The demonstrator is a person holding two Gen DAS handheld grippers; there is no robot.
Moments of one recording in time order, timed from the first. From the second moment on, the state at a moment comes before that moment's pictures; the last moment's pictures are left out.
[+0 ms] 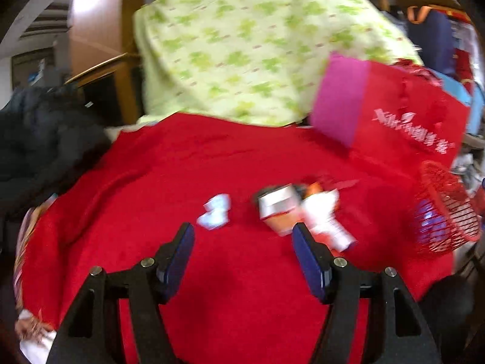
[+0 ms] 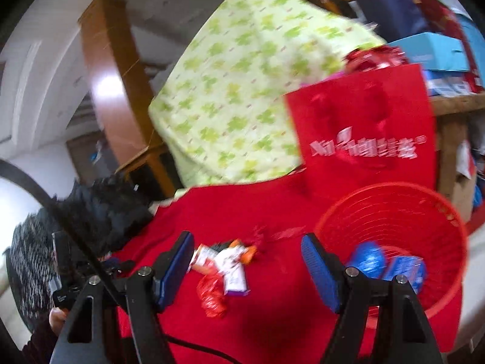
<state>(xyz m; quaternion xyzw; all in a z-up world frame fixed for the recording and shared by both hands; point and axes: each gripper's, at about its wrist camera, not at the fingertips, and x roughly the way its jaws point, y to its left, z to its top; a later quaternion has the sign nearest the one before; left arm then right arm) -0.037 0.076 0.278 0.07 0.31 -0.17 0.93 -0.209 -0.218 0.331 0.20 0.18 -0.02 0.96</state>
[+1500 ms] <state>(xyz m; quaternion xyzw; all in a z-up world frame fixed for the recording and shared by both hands) 0.098 -0.029 0.193 0.00 0.47 -0.24 0.85 -0.032 -0.214 0.166 0.14 0.42 0.06 0.90</state>
